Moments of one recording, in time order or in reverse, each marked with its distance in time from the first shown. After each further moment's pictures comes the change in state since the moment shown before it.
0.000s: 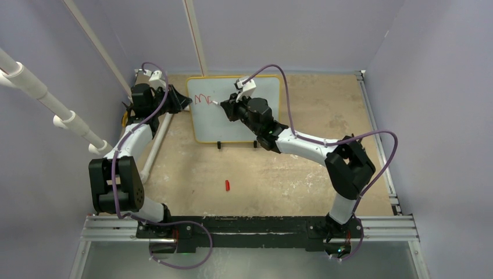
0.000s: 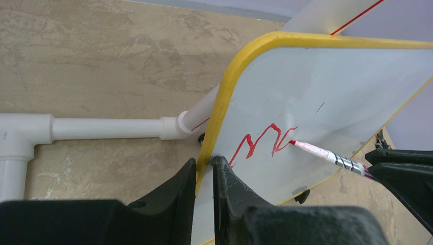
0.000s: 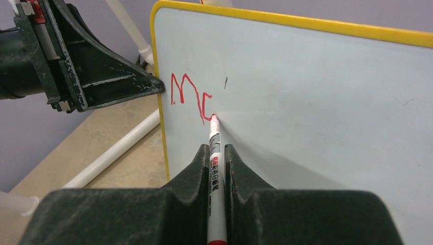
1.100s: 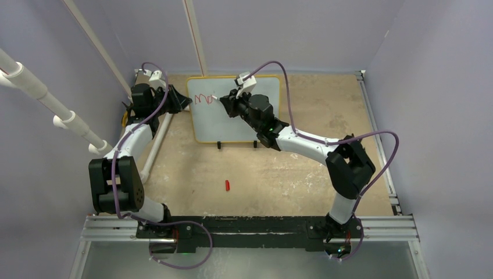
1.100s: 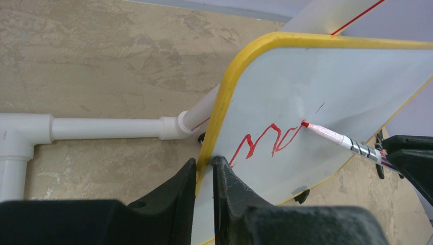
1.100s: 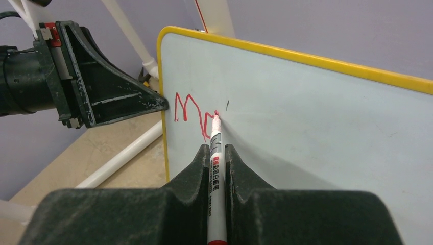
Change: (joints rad) left arm 0.000 0.000 0.000 0.000 0.000 0.000; right arm -0.008 0.006 0.043 0.007 -0.018 -0.021
